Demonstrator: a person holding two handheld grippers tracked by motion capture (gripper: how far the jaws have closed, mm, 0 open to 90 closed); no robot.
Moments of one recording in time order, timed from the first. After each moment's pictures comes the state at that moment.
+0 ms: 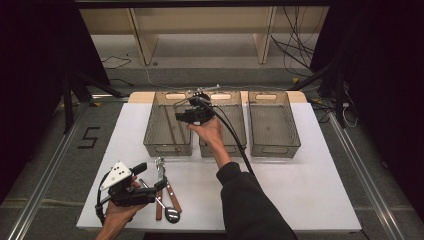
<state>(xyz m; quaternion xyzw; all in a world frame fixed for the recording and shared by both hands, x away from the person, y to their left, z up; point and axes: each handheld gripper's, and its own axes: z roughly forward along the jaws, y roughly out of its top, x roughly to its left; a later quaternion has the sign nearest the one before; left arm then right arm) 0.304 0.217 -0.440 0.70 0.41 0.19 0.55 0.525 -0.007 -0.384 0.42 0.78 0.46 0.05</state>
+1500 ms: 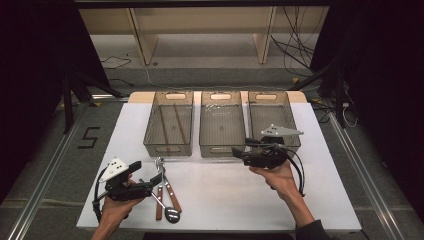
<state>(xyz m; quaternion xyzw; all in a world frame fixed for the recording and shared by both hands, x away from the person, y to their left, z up) 0.317 0.230 -0.443 0.70 0.45 0.19 0.52 0.386 -0.186 -0.391 0.38 0.76 0.51 0.10</state>
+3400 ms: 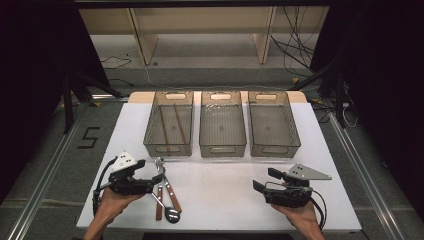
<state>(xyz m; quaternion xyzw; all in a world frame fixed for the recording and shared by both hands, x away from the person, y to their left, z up) 0.338 0.225 -0.436 0.77 0.42 0.18 0.44 0.307 -0.236 -0.438 0.40 0.75 0.51 0.14</state>
